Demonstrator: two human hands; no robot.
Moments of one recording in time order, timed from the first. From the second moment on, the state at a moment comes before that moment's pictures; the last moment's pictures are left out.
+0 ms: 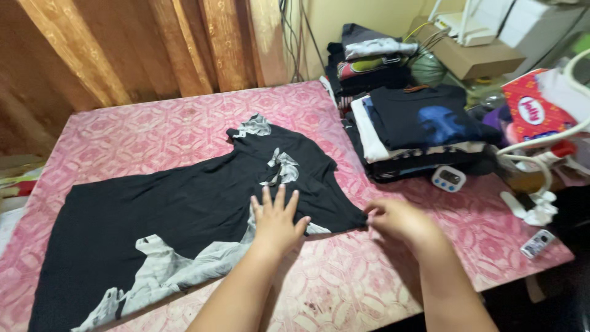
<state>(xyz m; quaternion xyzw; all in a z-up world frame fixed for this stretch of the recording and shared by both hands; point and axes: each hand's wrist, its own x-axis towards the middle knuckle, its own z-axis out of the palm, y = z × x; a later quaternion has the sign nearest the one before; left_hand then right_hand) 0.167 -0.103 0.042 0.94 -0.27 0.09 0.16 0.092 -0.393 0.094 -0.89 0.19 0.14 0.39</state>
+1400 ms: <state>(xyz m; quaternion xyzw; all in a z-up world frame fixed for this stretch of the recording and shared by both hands) 0.224 -0.095 0.049 0.79 -0.10 0.07 0.60 0.256 -0.317 0.006 -0.76 -0.02 -0.25 0.60</state>
